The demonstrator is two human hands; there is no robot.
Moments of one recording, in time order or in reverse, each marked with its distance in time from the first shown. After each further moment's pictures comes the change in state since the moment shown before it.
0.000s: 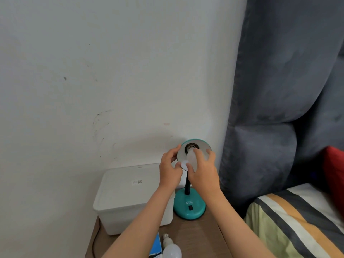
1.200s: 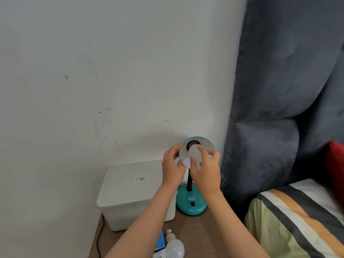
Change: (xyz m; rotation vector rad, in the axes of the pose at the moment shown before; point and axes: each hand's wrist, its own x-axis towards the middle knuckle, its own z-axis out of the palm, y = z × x) left_hand -0.005 0.004 0.001 0.022 0.002 0.008; right_hand -0.005 0.005 0.011 0.181 0.184 0.037
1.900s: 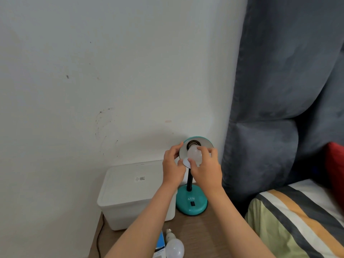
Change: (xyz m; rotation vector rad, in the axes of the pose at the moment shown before) left_hand -0.001 0.008 0.000 -0.001 0.000 0.006; right_hand 0.008 0.002 -0.005 -0.079 -0.071 -0.023
